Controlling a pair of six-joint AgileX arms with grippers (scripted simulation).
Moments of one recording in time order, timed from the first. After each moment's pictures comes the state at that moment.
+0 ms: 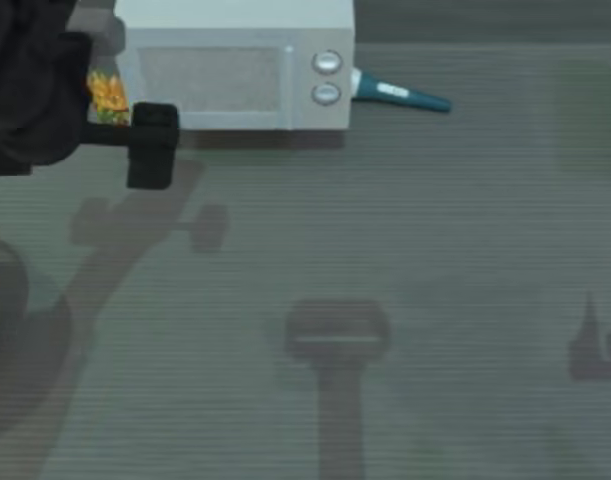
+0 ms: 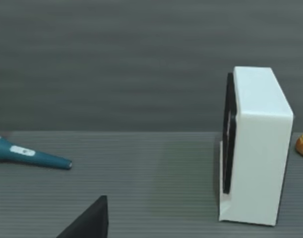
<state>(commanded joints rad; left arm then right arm) -0.36 1.52 1.35 -1.00 -0.13 -0.23 0.00 0.00 0.00 0.00 0.00 0.00</state>
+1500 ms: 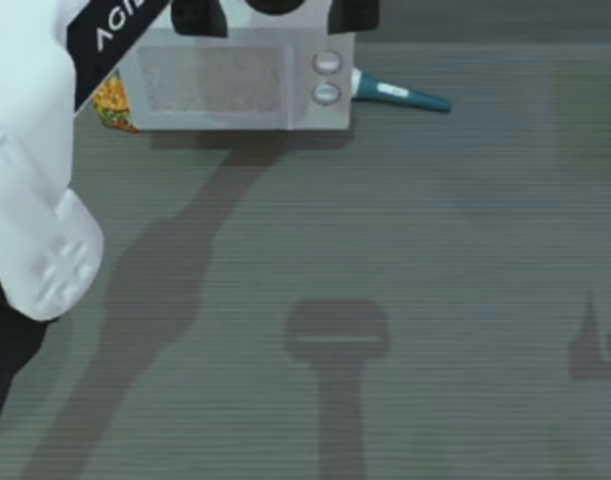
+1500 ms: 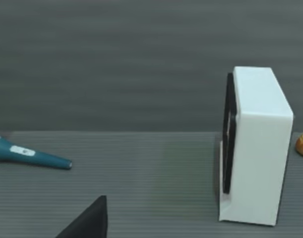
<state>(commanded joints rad) -0.56 2.41 2.60 -1.30 -0.27 -0.51 0.00 0.00 0.00 0.00 0.00 0.00</state>
